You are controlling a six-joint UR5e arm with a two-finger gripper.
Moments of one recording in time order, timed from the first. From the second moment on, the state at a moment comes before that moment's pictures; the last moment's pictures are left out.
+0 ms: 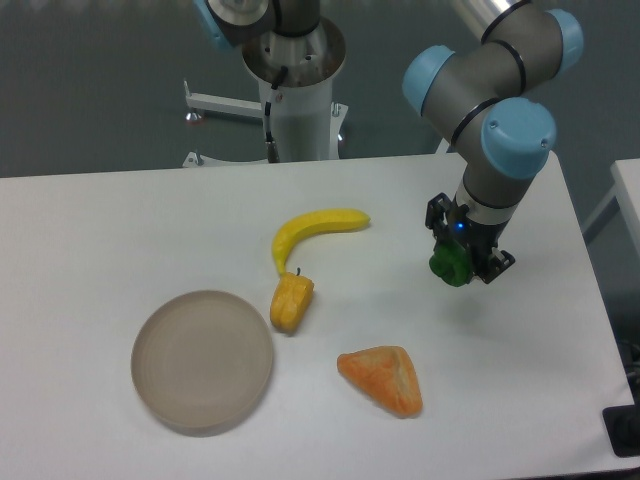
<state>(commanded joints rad) 2.42 -2.04 -1.29 -1.37 1.54 1.47</state>
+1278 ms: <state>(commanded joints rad) 2.00 -2.00 -1.39 -1.20 1.48 0.80</state>
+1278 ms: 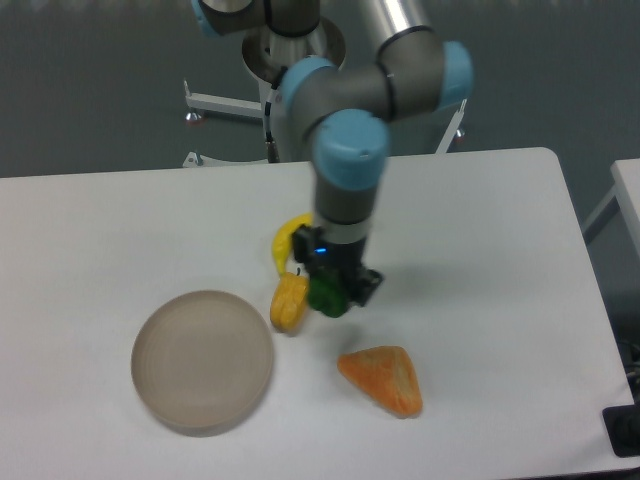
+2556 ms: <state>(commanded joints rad) 1.86 -2.15 -1.31 -1.10 1.39 0.68</state>
